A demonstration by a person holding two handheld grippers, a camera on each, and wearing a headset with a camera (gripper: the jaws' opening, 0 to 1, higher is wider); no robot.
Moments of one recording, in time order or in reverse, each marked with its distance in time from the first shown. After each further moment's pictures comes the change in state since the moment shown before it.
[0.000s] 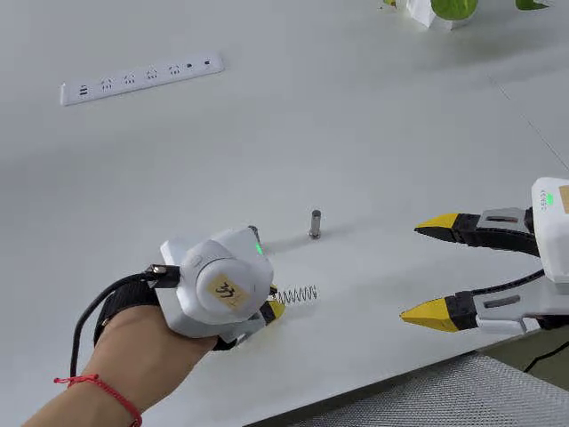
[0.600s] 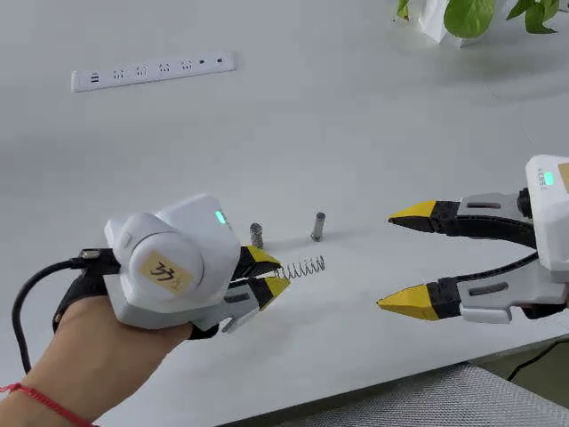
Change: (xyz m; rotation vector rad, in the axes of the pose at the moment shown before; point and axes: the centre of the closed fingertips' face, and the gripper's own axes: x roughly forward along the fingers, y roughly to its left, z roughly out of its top) left arm -0.052 0.005 0.043 -0.085 -0.238 0.031; right arm 0.003 0.015 0.057 -0.091 -0.041 0.078
